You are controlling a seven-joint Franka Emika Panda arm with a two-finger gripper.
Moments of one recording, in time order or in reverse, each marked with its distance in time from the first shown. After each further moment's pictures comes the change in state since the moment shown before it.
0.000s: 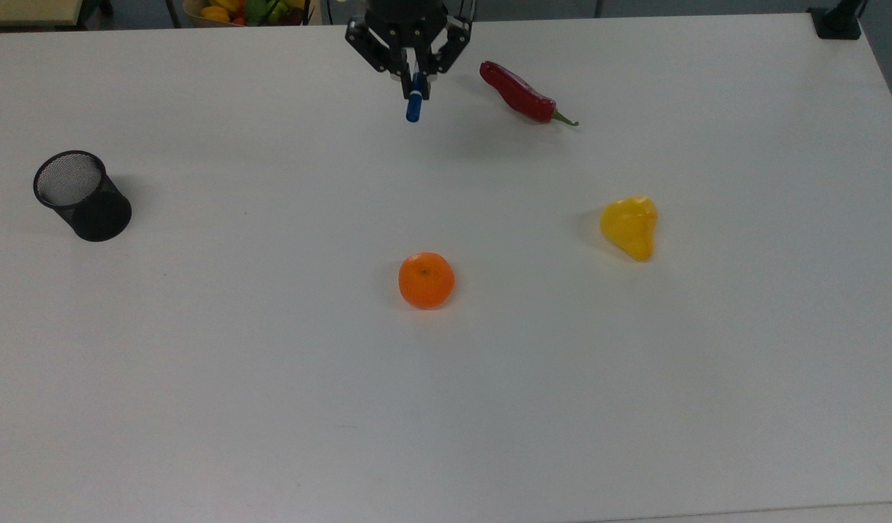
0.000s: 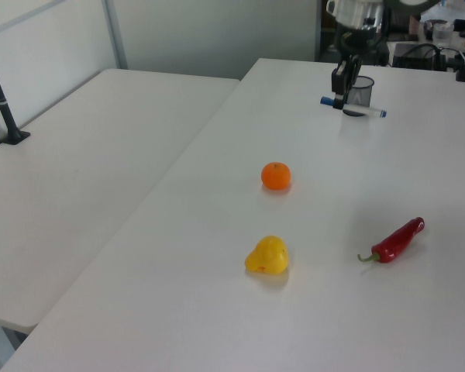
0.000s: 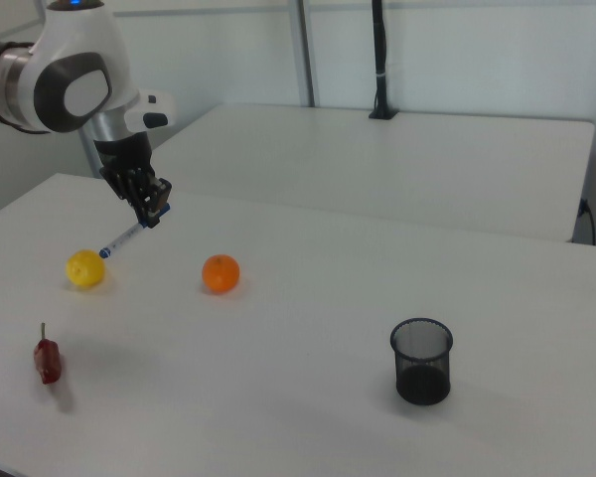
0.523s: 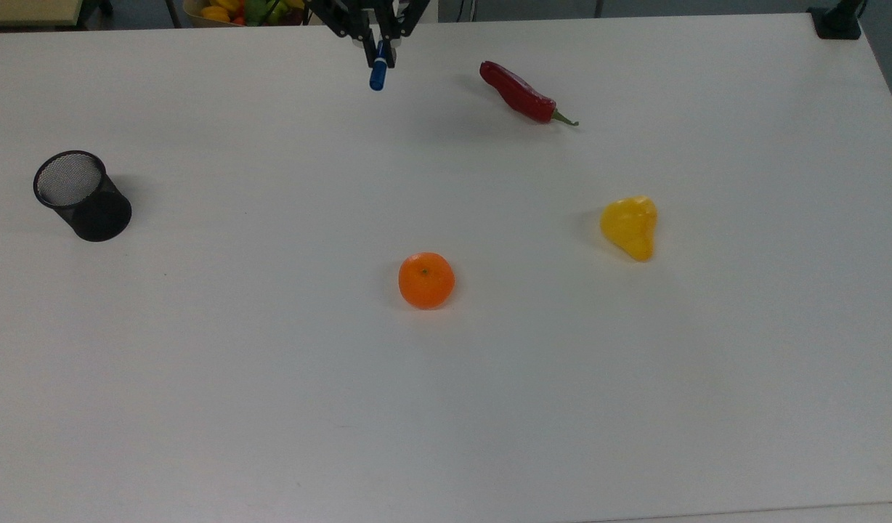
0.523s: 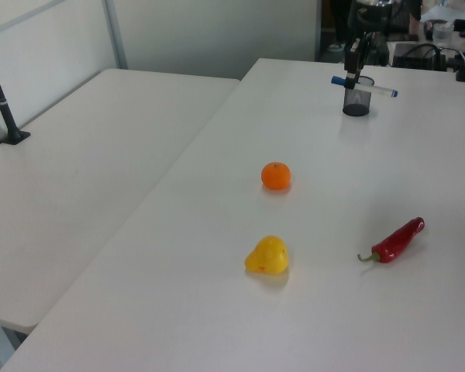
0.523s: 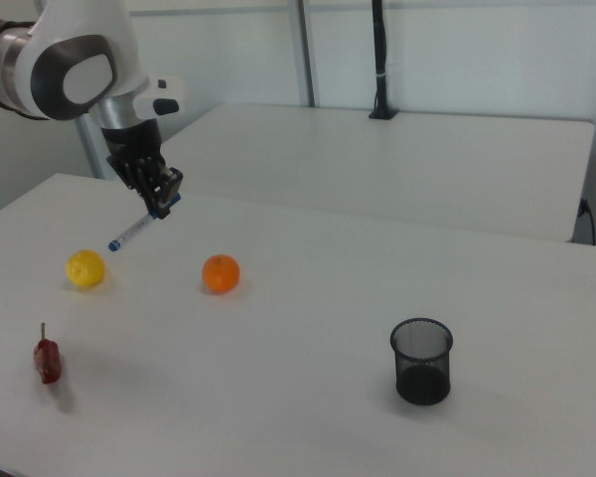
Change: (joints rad) arm -0.026 -0.059 -0.044 0.003 0.014 -0.039 -0.066
